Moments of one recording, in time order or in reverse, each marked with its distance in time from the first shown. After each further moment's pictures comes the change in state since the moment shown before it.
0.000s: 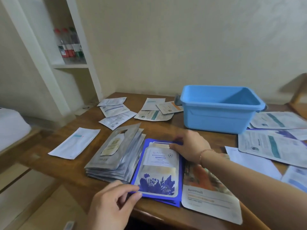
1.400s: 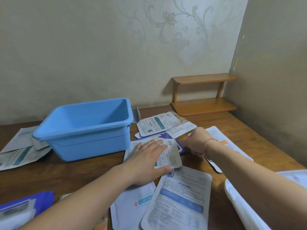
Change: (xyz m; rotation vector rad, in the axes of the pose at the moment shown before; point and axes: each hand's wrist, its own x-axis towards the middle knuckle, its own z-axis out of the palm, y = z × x) left_hand 0.153 0.240 0.289 0.376 -0.944 0.678; right_hand -0.085 0.267 -0.171 0.357 0.191 0.935
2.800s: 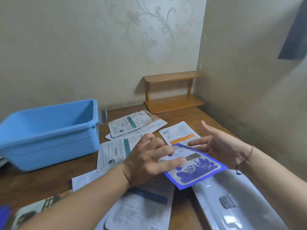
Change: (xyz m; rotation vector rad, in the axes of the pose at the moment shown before) left_hand 0.035 0.068 0.017 0.219 1.113 0.960; right_hand -0.048 0.115 -0.090 0.909 -0.496 0.129
